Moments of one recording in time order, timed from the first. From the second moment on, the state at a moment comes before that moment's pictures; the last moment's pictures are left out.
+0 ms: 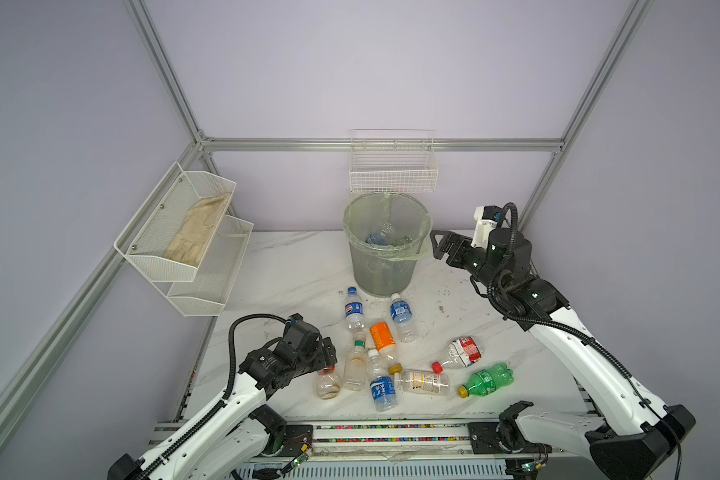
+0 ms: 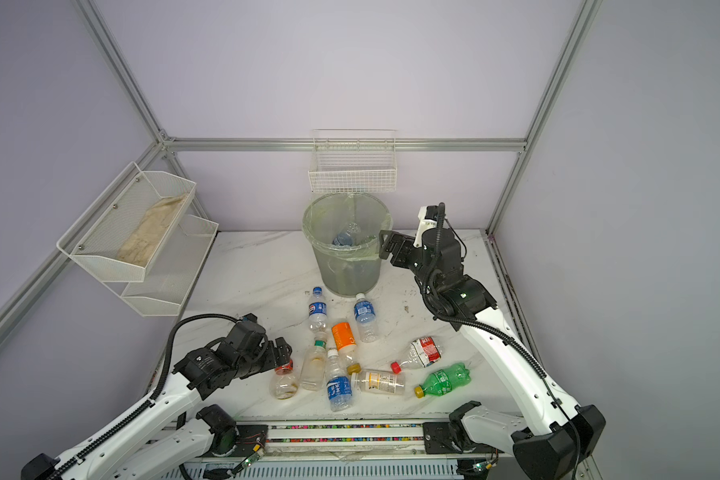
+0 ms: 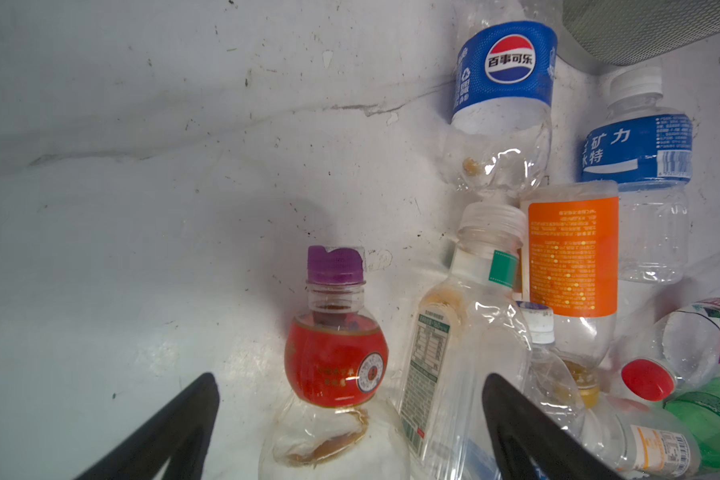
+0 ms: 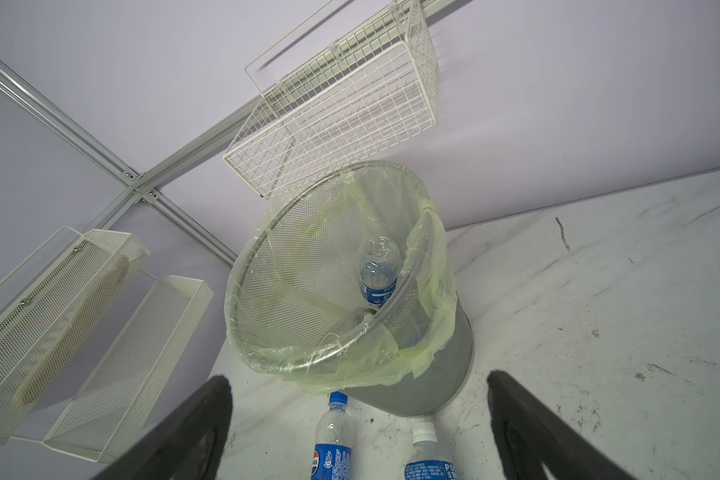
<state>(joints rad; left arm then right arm) -0.58 0.81 0.59 -0.80 -0.10 -0.87 0.50 1.18 1.28 -0.34 0.10 0.59</state>
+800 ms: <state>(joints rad) -0.60 0.85 0.49 -0.72 -0.06 -0.92 0.50 1.14 1.20 -0.35 0.12 0.60</state>
